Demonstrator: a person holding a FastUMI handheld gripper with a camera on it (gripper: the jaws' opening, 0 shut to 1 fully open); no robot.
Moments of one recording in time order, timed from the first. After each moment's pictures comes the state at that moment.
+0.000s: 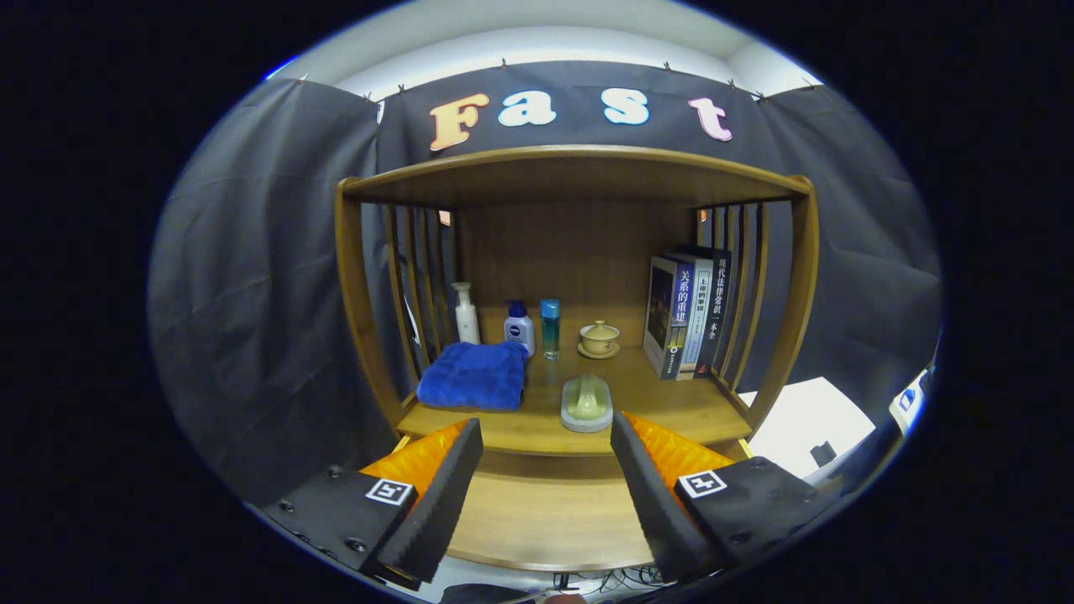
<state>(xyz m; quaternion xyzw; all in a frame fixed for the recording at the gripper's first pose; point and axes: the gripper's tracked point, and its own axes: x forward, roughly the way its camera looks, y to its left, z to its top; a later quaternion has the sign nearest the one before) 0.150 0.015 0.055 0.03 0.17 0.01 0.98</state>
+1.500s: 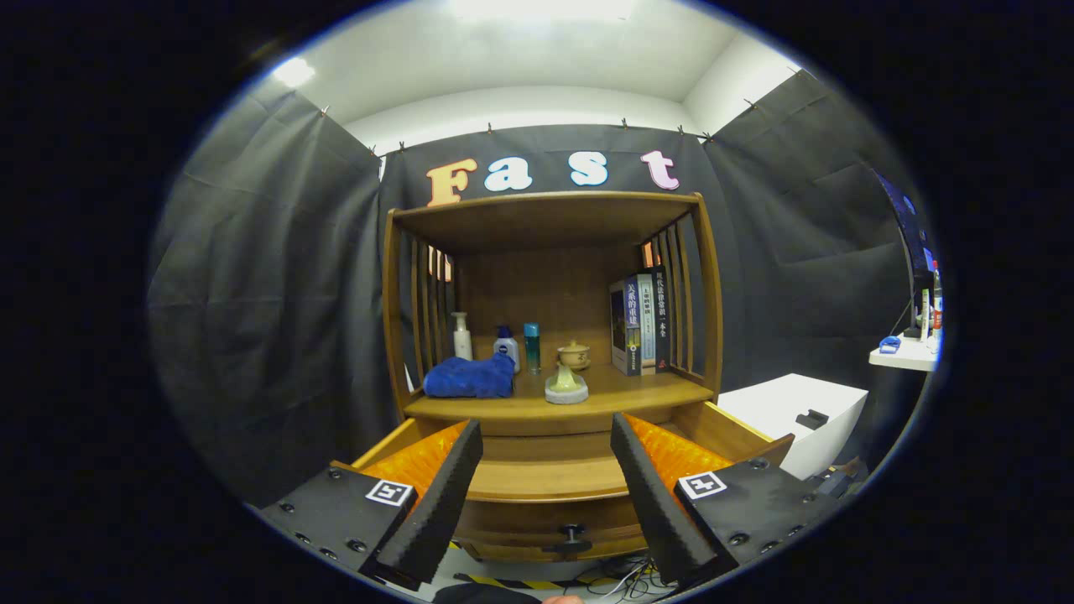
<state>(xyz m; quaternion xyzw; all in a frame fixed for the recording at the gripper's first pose) 0.006 0.016 -0.026 0.04 0.03 -0.05 1.00</state>
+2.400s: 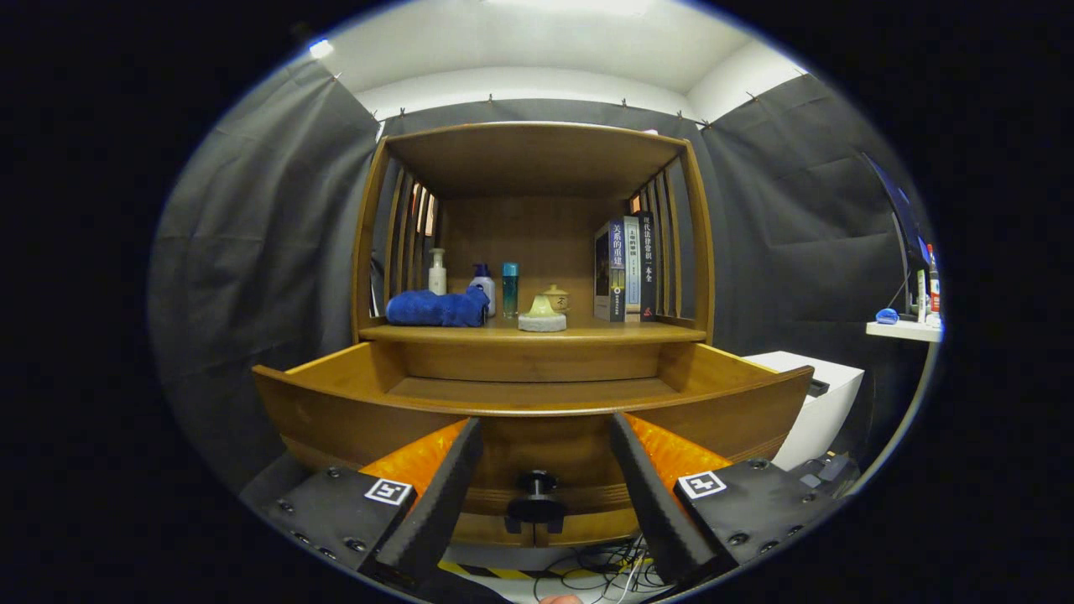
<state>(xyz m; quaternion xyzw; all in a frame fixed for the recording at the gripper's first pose) 0.037 -0.002 -0.154 0.01 0.07 -0.07 1.00</state>
